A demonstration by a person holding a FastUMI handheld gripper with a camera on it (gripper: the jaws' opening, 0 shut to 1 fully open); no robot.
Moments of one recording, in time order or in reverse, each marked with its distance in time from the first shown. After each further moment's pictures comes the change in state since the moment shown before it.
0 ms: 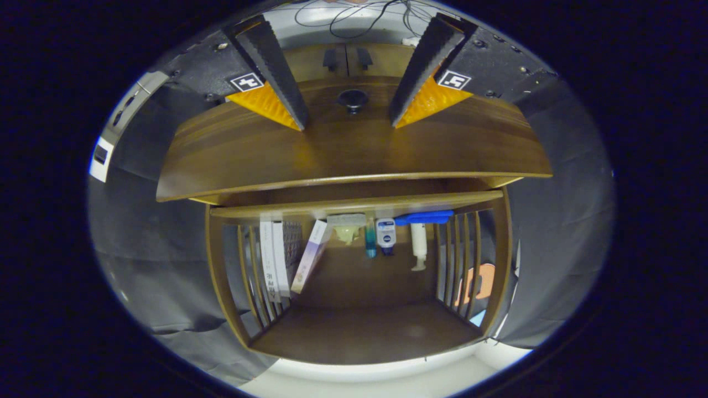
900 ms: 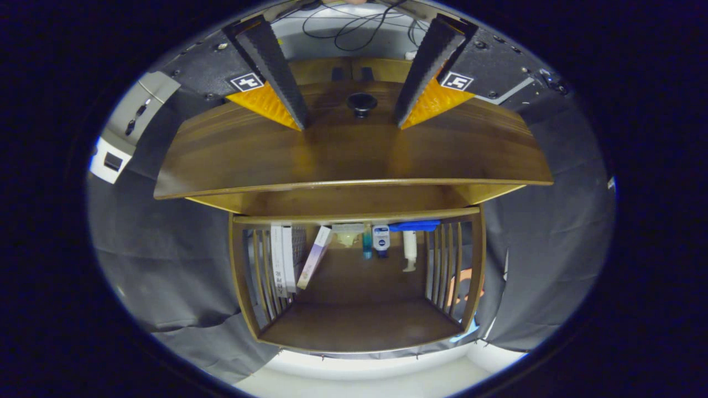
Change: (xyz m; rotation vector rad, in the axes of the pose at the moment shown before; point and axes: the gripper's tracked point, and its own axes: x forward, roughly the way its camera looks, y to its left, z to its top) arm -0.089 -0.015 -0.034 -0.034 -0.004 0.006
